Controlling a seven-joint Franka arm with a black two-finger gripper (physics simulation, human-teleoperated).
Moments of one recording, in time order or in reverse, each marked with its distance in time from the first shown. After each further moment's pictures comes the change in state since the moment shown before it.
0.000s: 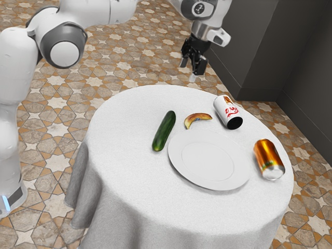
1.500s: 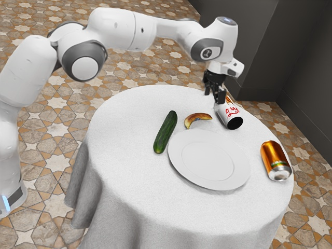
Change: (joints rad) arm -0.005 0.204 -0.008 -0.054 -0.049 0.491 0.001
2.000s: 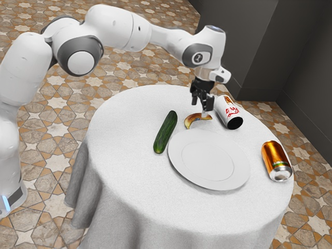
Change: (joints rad) arm 0.041 -0.056 0.002 -0.177 -0.112 0.017 0.035
